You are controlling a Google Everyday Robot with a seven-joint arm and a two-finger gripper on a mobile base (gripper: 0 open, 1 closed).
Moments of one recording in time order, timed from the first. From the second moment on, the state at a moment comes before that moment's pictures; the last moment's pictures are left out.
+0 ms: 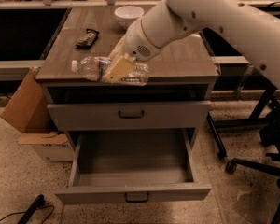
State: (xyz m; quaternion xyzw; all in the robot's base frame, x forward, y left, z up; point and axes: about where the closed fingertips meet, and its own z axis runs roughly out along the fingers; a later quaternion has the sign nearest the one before) arm 0.592 0.064 0.909 -0.64 0.66 0.20 0.35
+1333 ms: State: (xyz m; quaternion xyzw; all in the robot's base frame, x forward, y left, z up) arm 0.512 0.034 0.761 -0.57 0.75 0.21 0.25
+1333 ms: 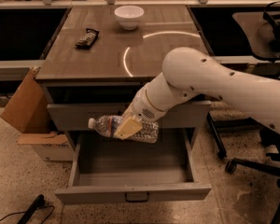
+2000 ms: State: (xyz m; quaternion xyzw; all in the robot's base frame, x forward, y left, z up) arm 0.532 0.003 0.668 -0.54 0.78 0.16 0.27
